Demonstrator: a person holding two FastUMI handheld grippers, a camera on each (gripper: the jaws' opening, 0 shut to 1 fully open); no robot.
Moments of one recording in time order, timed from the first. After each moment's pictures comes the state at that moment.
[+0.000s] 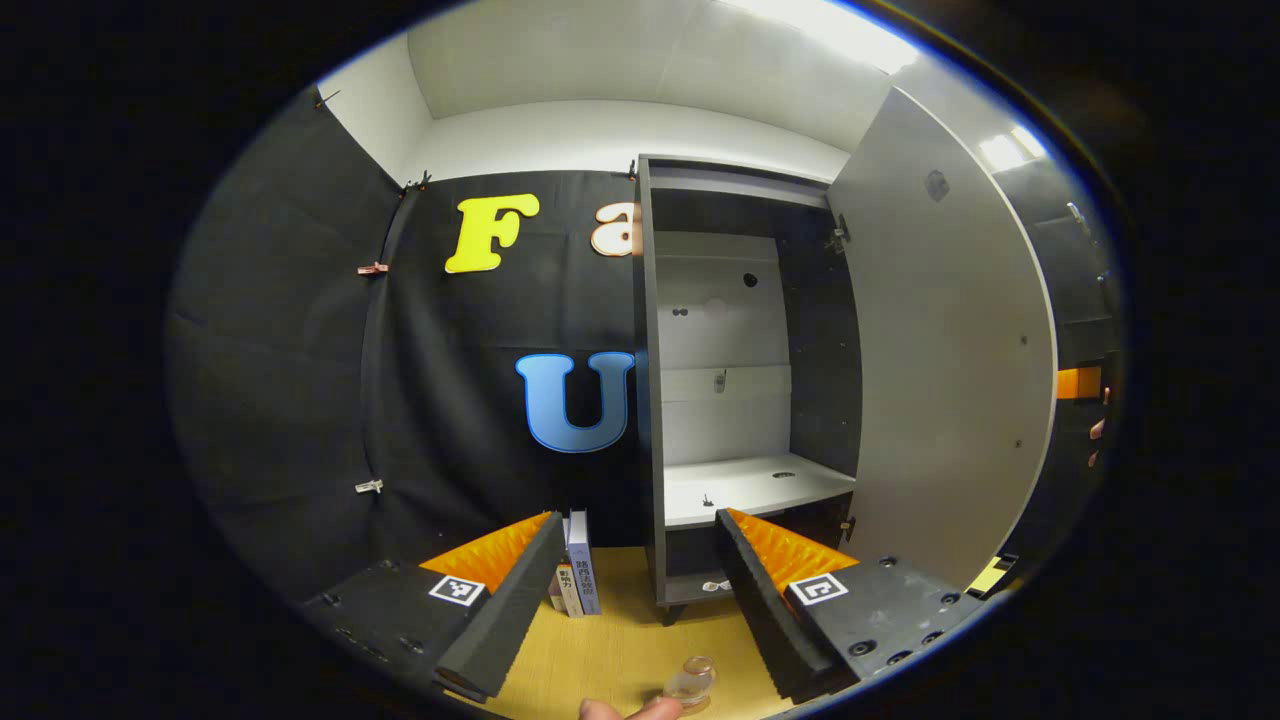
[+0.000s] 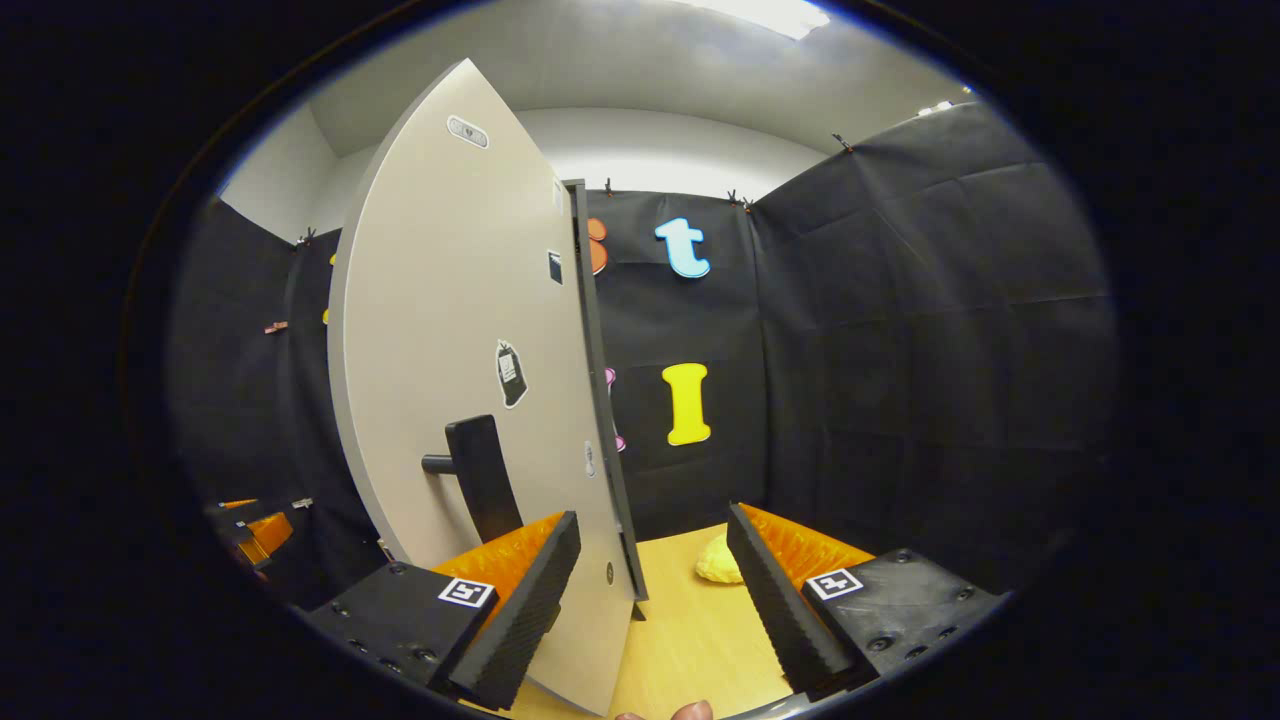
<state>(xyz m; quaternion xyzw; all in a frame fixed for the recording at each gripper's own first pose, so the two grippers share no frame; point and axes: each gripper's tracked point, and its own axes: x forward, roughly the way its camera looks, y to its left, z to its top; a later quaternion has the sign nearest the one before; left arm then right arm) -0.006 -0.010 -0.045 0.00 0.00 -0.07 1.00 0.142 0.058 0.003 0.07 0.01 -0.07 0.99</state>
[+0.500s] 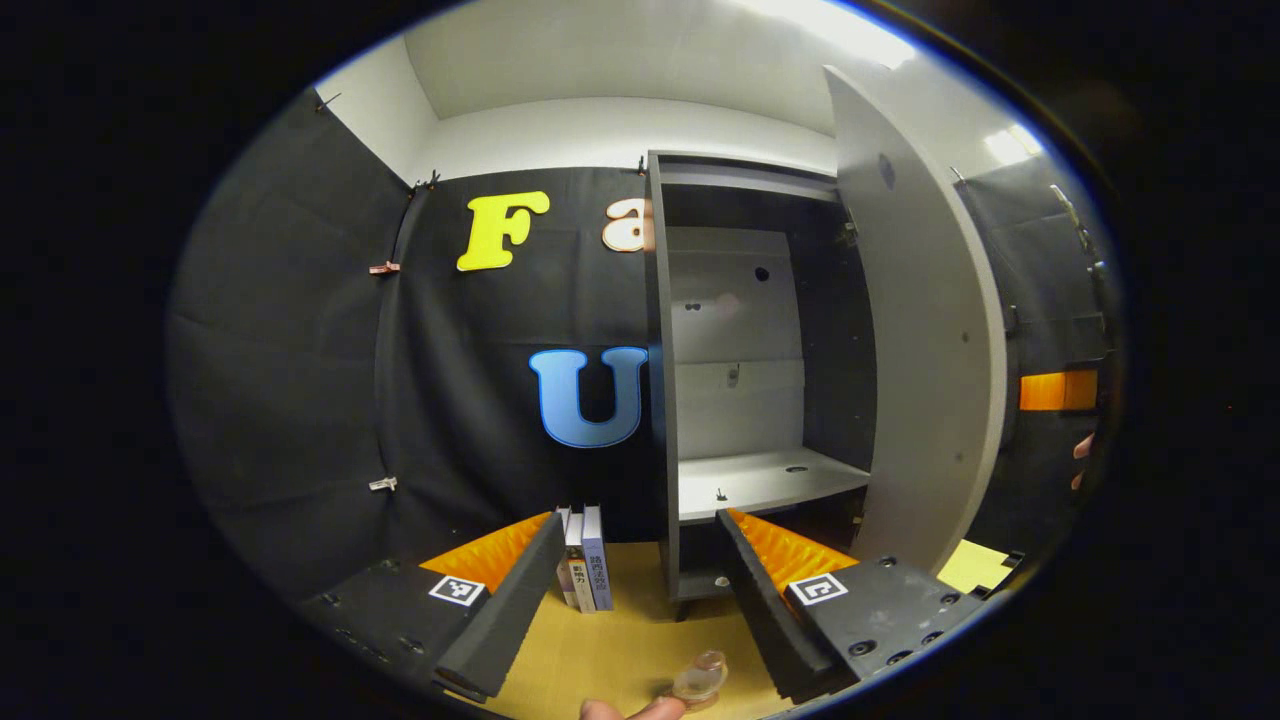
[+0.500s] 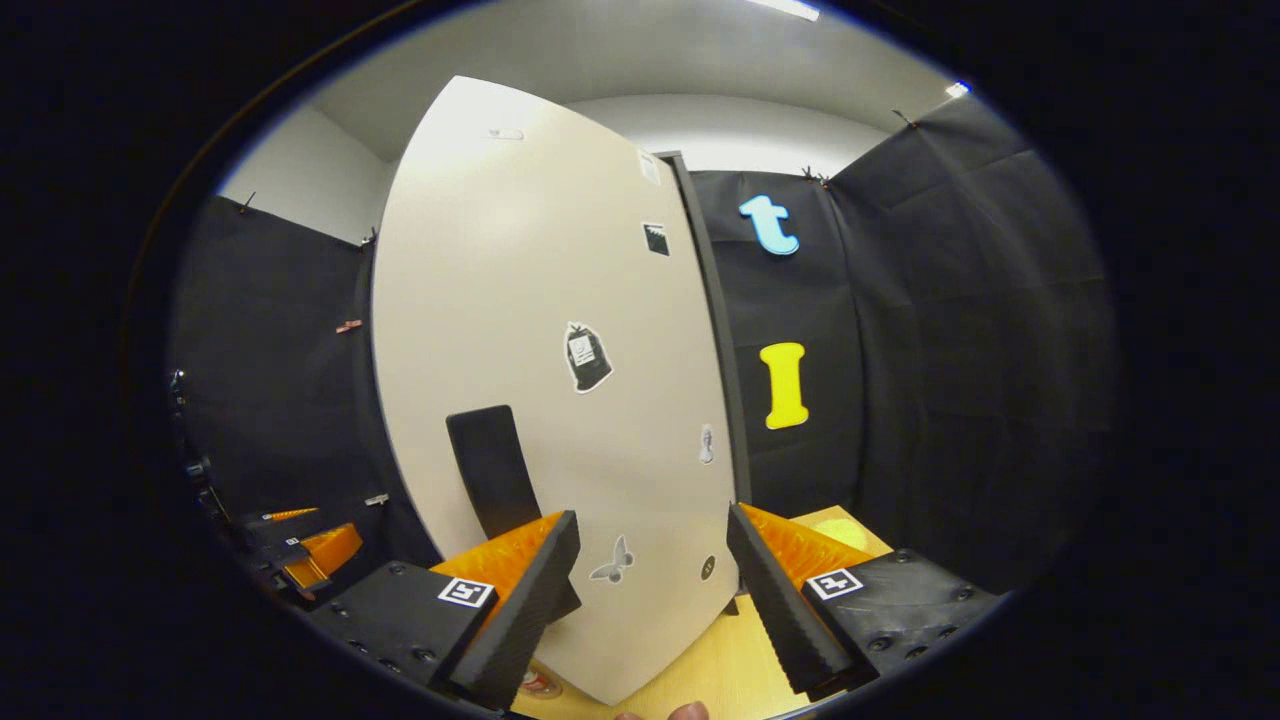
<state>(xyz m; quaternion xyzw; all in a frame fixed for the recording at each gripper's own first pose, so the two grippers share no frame) -0.008 0.002 -0.049 0.00 0.01 -0.04 1.00 0.148 0.120 -0.007 0.09 0.03 0.05 0.99</state>
